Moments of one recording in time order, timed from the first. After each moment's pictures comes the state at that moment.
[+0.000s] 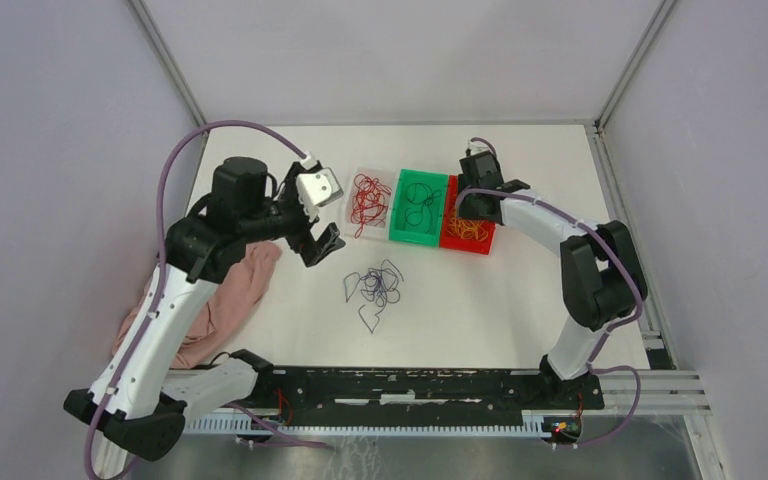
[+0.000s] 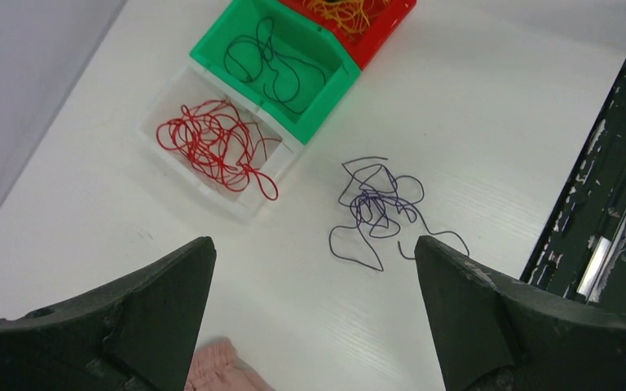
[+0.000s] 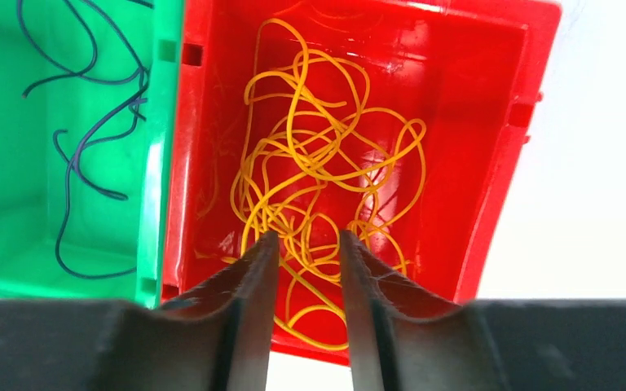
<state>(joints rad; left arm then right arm) -0.46 1.02 1.36 -0.86 0.46 0.49 0.40 1.77 1.21 -0.35 0.22 0.37</state>
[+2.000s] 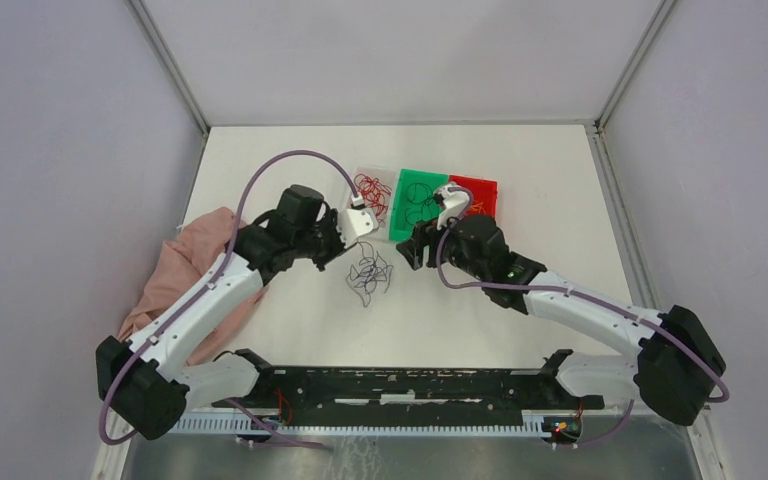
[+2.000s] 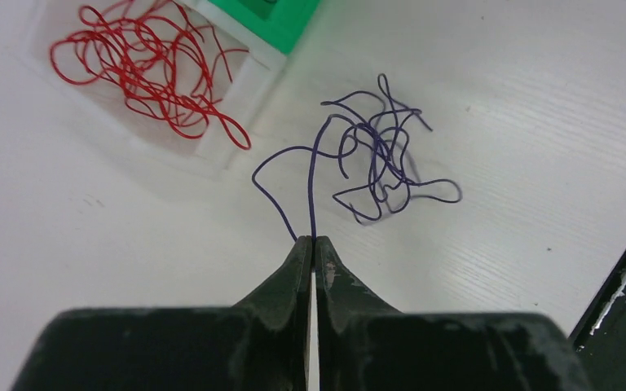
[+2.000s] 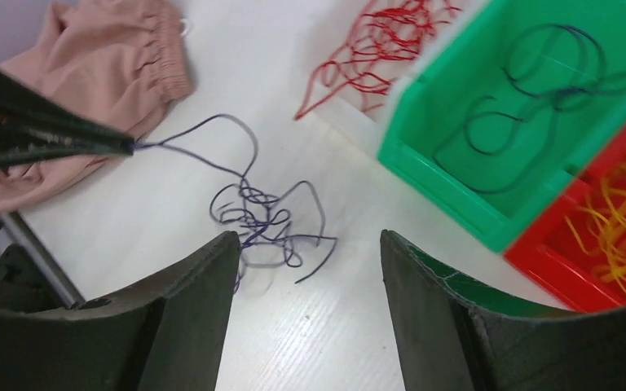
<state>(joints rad) -0.57 1.15 0.96 -0.63 0.23 0.60 0.77 1.20 0.72 0.14 0.05 0.38</state>
